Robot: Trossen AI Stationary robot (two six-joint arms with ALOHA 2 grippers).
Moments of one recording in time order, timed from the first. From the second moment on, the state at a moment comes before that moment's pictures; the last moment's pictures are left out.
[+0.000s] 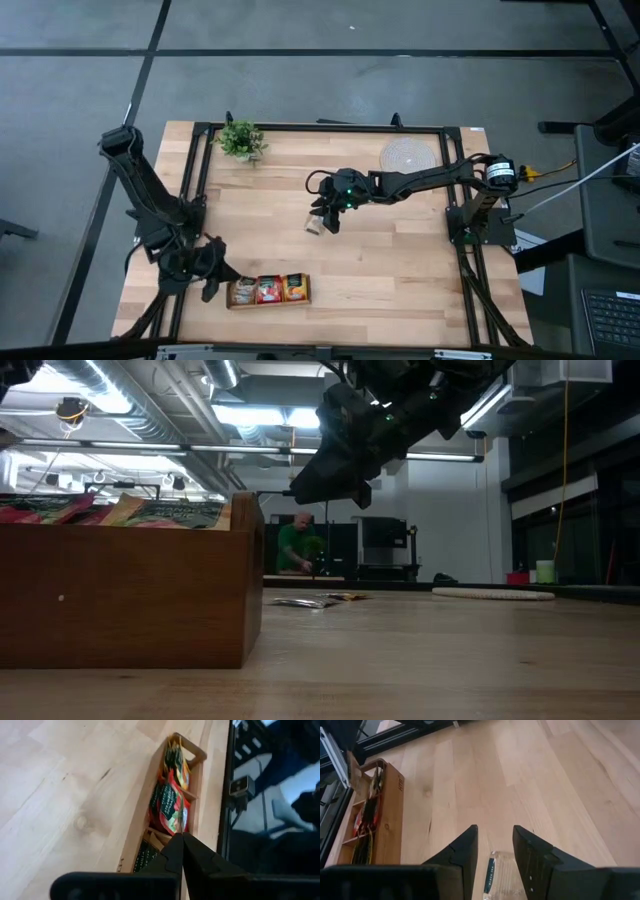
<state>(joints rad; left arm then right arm) -1.07 1.03 0.53 -0.31 -0.67 -1.38 -0.06 1.77 1.09 0.09 -0.12 0.28</state>
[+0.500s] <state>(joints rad) -1.18 1.04 0.53 -0.39 -0.80 -1.56 -0.06 1.77 1.09 0.09 -0.12 0.26</state>
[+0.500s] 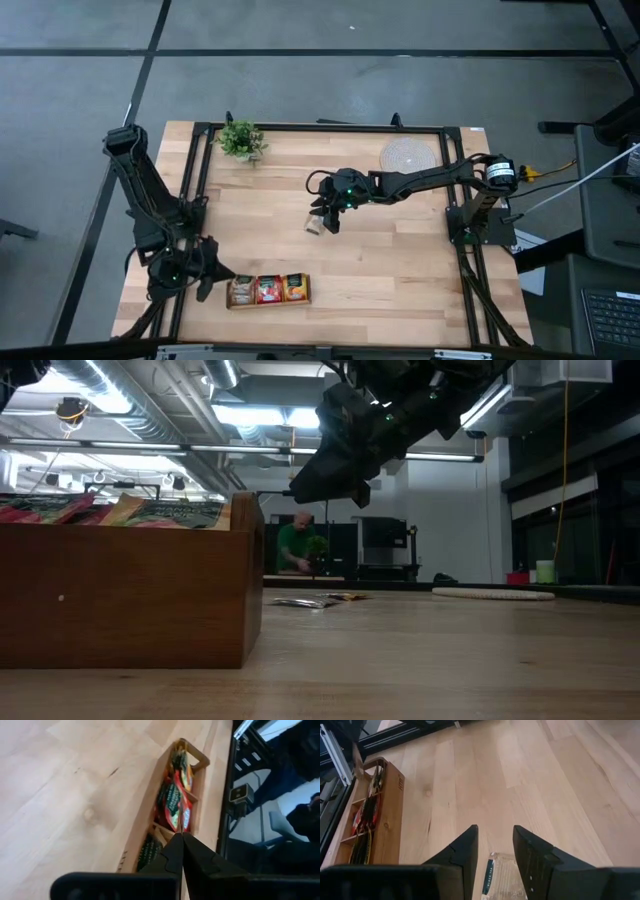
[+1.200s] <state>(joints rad) -1.17 1.04 0.53 -0.43 -0.82 -1.69 -0.06 1.77 1.09 0.09 -0.12 0.26</state>
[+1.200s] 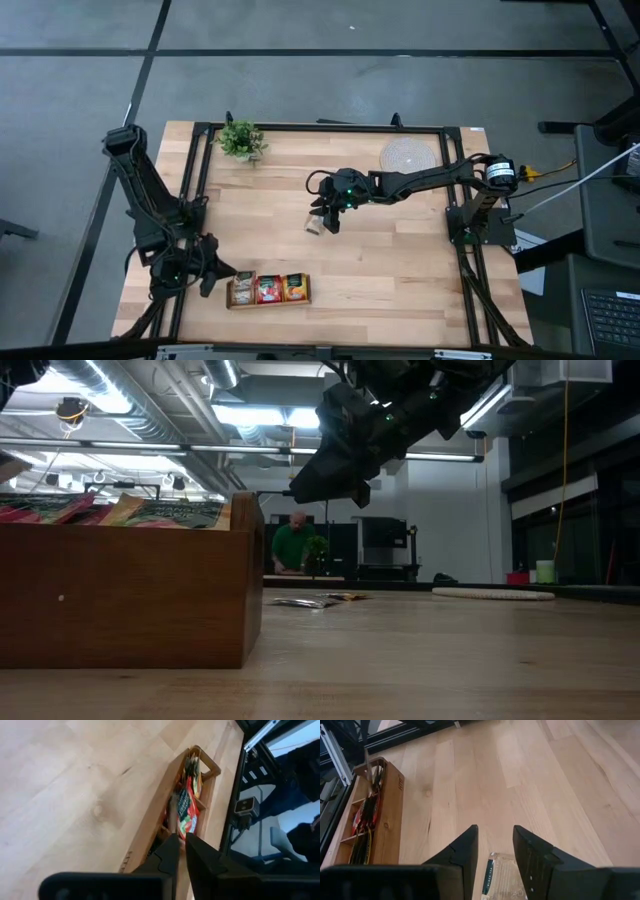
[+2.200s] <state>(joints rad) -1.02 1.04 0.53 -0.46 -0.49 -1.51 -0.06 1.77 1.09 0.09 -0.12 0.26</state>
